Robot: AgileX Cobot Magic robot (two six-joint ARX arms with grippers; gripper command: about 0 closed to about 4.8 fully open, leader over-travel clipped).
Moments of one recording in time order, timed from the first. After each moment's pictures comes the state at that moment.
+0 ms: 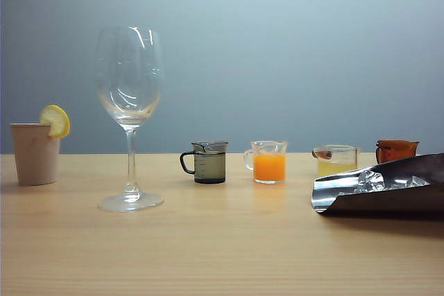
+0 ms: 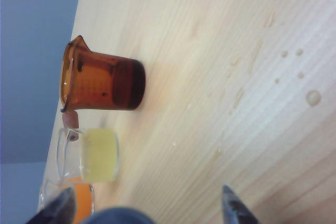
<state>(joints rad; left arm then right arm) -0.45 0.69 0.91 -0.42 0.22 -0.06 -0.25 1.33 0.22 0.69 -0.39 1.05</state>
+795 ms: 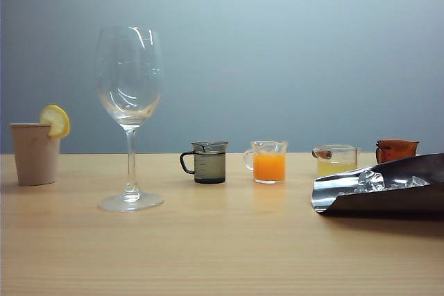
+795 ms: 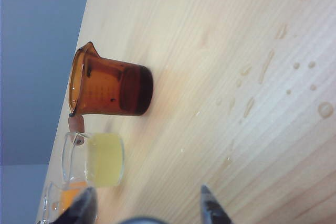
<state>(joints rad) -0.45 0.70 0.91 -0.42 0.22 -0.06 -0.24 1.34 0.22 0.72 -0.38 1.05</state>
